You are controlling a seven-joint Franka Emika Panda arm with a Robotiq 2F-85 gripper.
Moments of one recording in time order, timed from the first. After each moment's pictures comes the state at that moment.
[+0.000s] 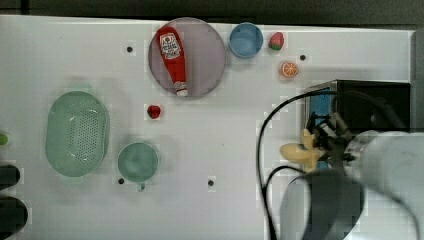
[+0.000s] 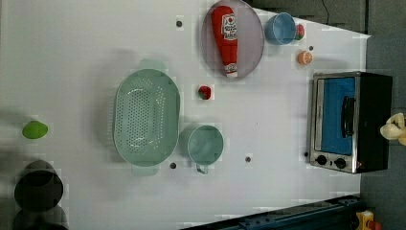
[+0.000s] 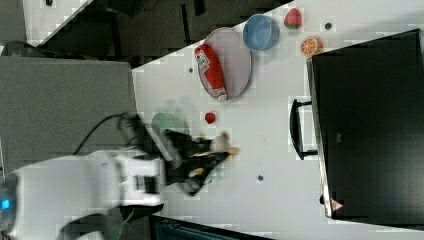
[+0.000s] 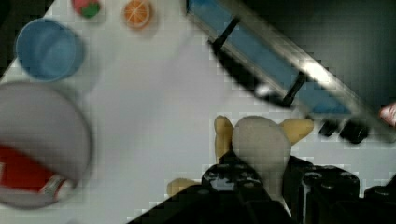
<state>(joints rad) -0.04 -0.18 -0.38 -2.04 -0.05 0.34 -0.26</state>
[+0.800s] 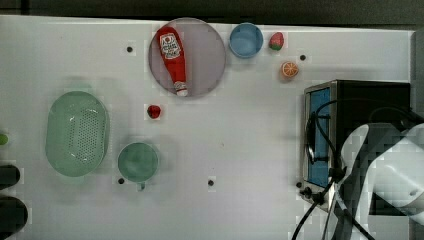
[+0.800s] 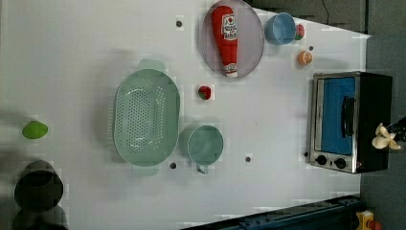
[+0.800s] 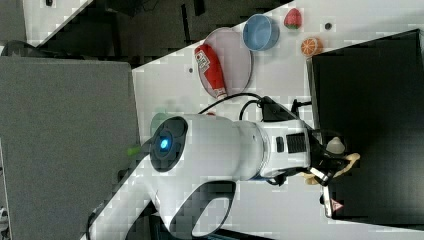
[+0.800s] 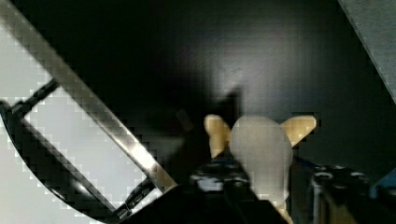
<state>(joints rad) -0.09 0.24 -0.59 -1.91 -0.09 0.45 -0.76</state>
